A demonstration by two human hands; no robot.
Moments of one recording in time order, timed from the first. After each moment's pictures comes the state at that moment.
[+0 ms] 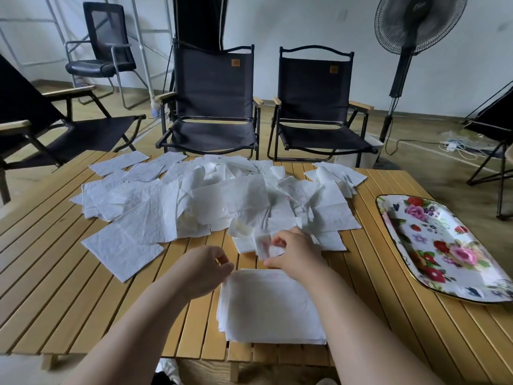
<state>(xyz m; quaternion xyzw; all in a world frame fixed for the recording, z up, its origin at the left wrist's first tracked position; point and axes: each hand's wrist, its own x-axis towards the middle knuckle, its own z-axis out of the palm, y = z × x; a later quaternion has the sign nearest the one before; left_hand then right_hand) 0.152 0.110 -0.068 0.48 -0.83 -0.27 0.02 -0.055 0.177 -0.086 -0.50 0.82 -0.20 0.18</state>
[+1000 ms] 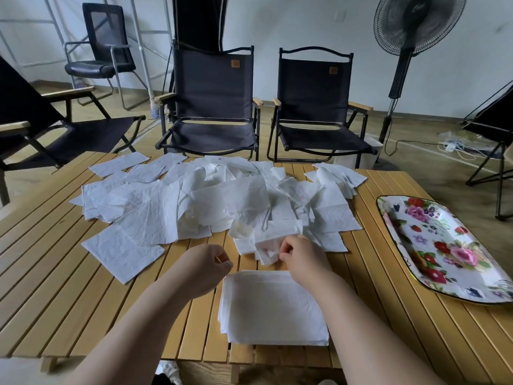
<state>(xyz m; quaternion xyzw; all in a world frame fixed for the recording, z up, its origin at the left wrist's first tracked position) 0.155 0.109 -0.064 0.46 -0.84 -0.27 0.05 -0.060 0.180 -0.098 -0.48 0.84 -0.21 0.15</state>
